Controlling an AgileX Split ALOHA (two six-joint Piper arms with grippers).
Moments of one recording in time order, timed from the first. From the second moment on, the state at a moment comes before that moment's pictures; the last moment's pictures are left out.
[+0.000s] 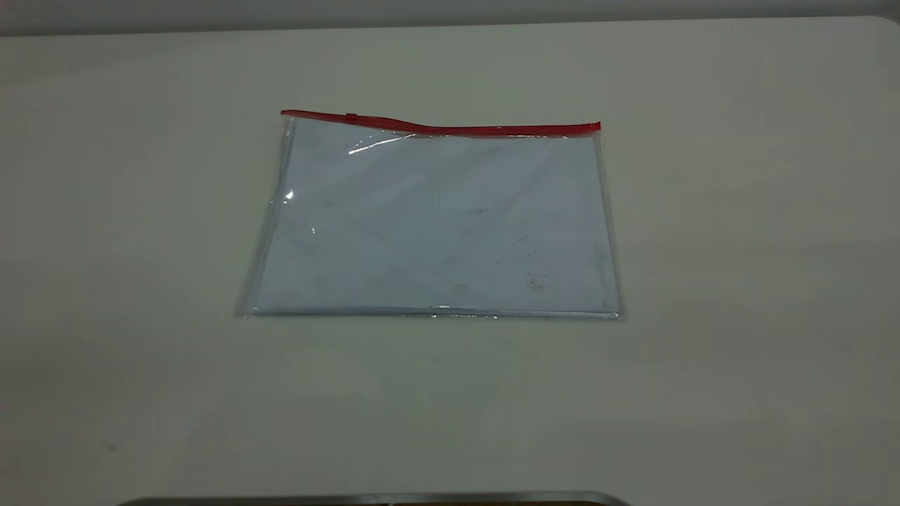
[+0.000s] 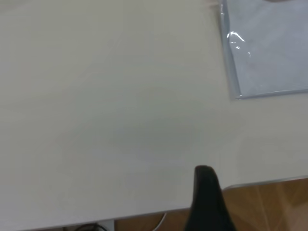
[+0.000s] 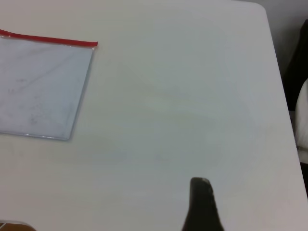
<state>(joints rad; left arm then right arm) -0.03 -0.02 -0.49 -0.07 1.14 0.08 0.00 -0.02 -0.48 0.03 1.13 -0.10</state>
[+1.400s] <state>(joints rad) -0.03 1.82 -1.15 -0.26 0.47 0.29 0.00 0.91 -0.67 0.17 0.71 -0.07</state>
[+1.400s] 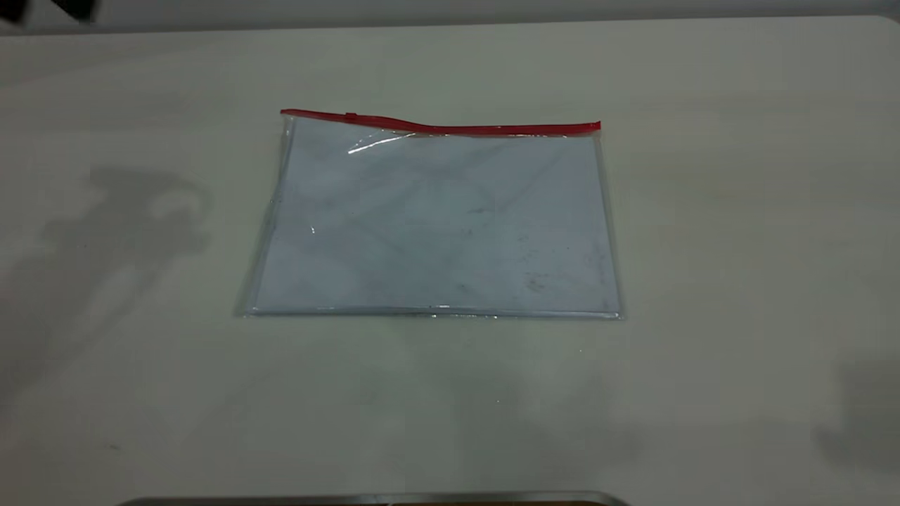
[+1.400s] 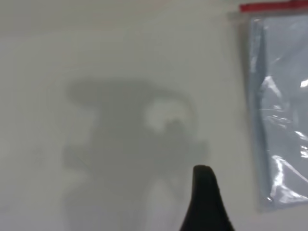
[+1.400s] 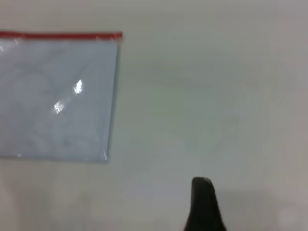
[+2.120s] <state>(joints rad) -0.03 2.30 -1.52 -0.65 0.56 0.70 0.00 1.31 -0.84 0.17 0.61 -0.13</state>
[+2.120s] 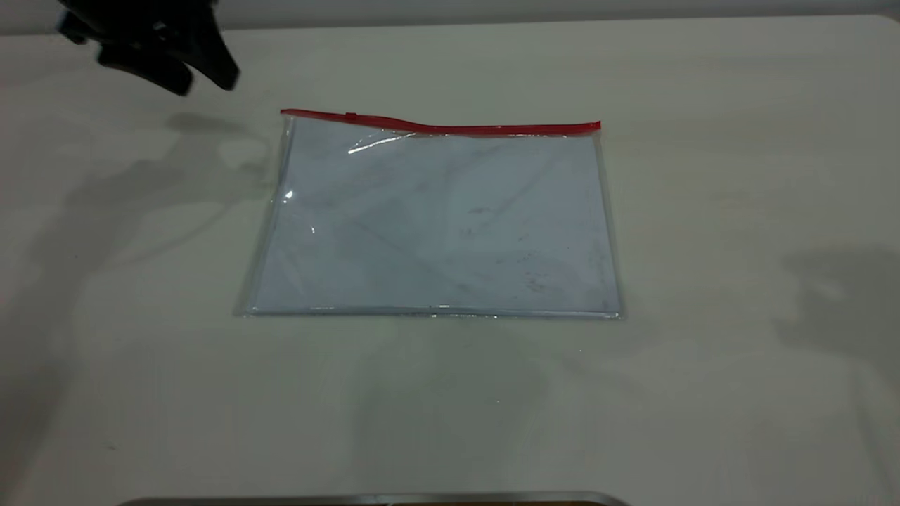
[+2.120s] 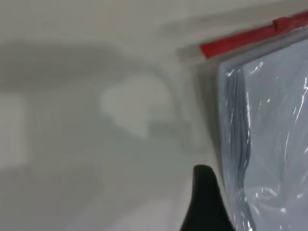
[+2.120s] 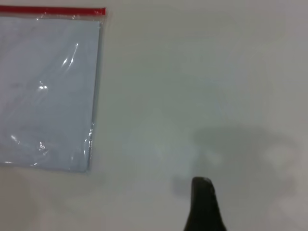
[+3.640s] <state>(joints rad) -0.03 2.61 -1.61 -1.31 0.58 1.27 0.00 1.31 -0.84 0.17 0.60 -0.13</state>
